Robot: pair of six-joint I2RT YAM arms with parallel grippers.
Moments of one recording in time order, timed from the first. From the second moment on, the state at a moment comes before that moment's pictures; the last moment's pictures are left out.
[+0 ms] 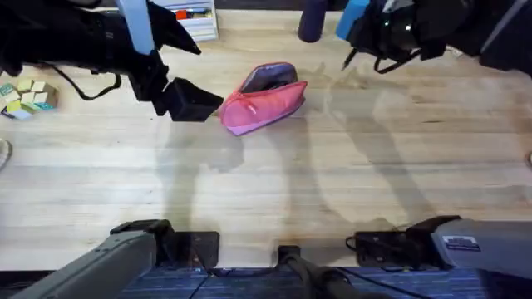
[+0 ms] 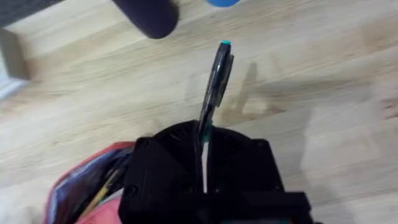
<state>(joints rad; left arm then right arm) 0.08 1.21 1.23 -1.12 0.69 1.04 0.29 1.49 1.20 -0.56 0.23 0.58</state>
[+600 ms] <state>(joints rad) 0.08 1.21 1.23 -1.12 0.69 1.04 0.46 1.49 1.20 -0.50 0.23 0.93</state>
